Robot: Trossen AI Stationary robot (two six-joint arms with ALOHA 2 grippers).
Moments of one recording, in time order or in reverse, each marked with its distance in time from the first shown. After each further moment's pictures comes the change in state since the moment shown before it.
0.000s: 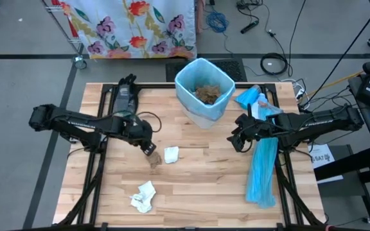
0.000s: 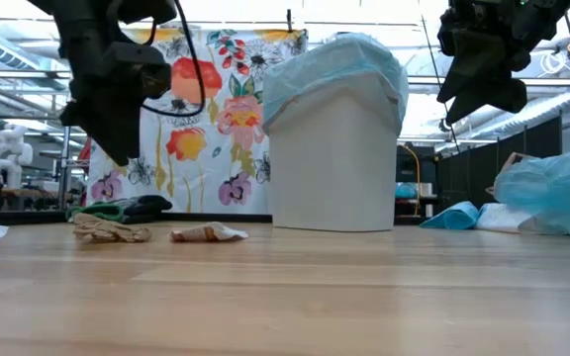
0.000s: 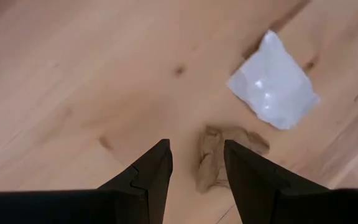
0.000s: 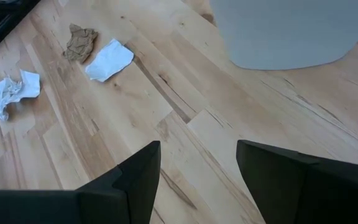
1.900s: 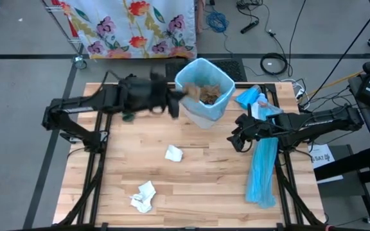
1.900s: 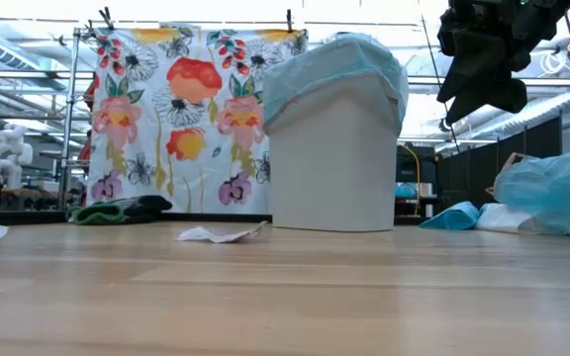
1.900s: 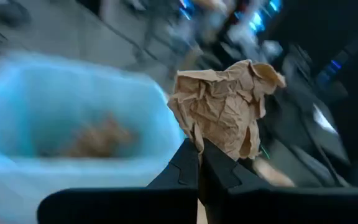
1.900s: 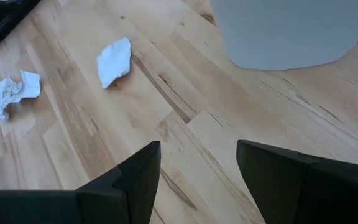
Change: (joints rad) left arm 0.110 0.208 0.799 0.342 -0.235 0.387; right arm 0.000 0.000 0.000 0.000 0.000 0.000
